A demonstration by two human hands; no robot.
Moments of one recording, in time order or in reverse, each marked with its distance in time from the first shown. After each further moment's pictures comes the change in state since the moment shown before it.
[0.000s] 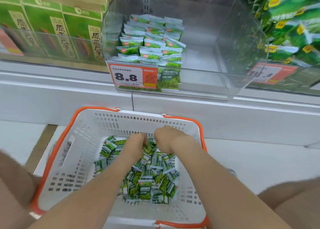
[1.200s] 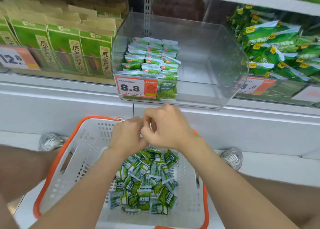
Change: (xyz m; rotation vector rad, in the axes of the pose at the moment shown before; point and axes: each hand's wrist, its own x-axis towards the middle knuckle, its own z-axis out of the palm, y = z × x) left_hand -0.061 0.057 -0.122 0.060 0.607 0.405; right_hand -0.072 -0.029 -0.068 0.161 0.936 -0.348
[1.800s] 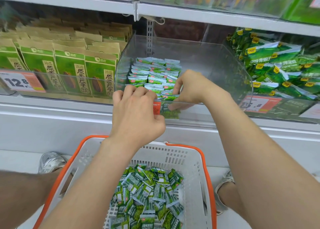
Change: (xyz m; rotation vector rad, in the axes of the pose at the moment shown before) left_hand 0.077 0.060 -0.098 0.293 0.073 -0.121; right_hand 0.108 0.053 -0.101 0.093 -0.302 0.578
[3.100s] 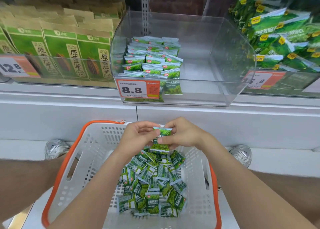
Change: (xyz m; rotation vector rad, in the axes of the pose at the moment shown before) left_hand -0.080 -0.036 0.116 -1.257 -0.436 -0.517; right_hand -0.053 0.082 0.157 0.547 -0.434 0.056
